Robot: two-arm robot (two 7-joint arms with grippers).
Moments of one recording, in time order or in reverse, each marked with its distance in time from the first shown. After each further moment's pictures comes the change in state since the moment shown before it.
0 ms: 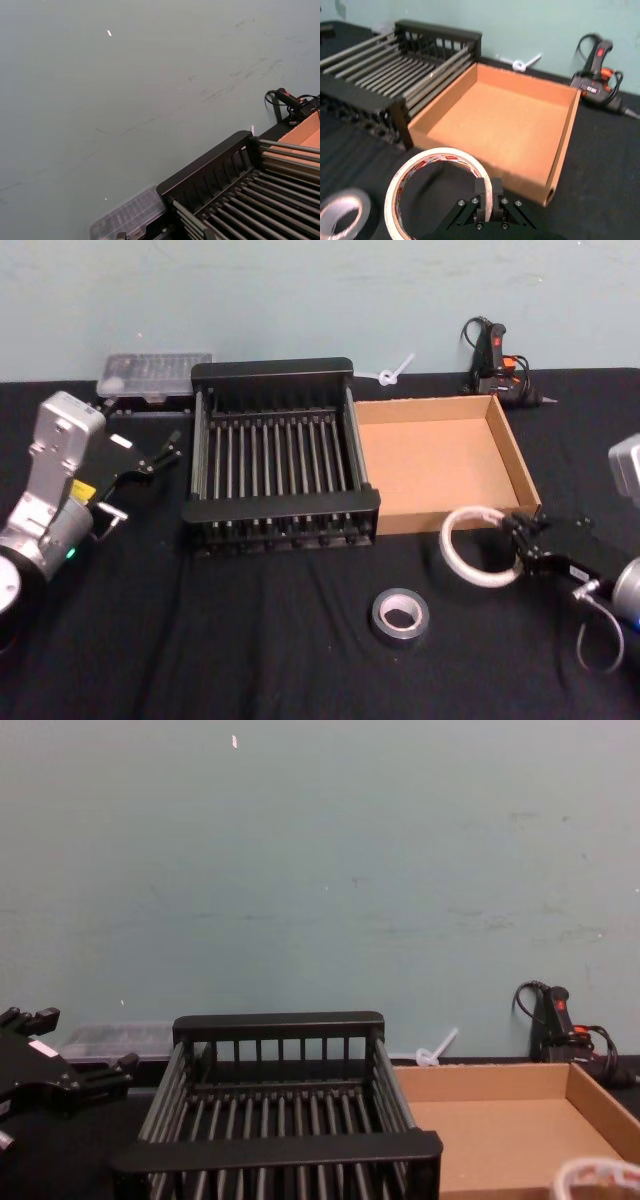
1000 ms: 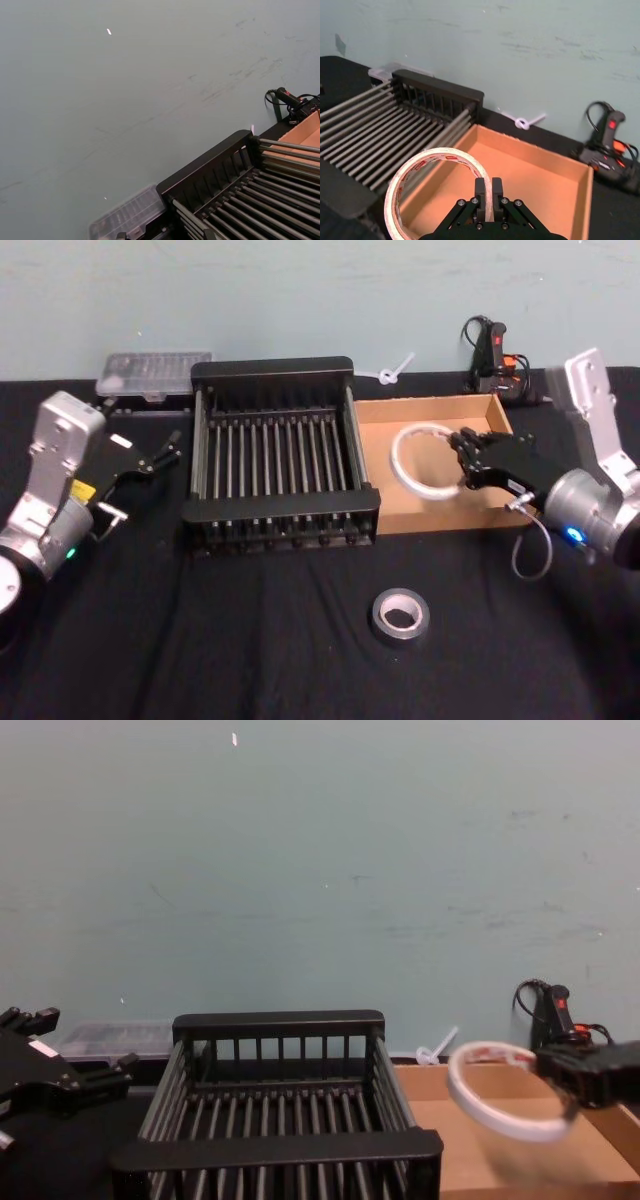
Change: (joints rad) left arm 0.000 0.000 0.000 0.000 0.000 0.000 0.000; right arm 0.281 -0.144 -0.105 0.174 -0.082 -0.019 -0.012
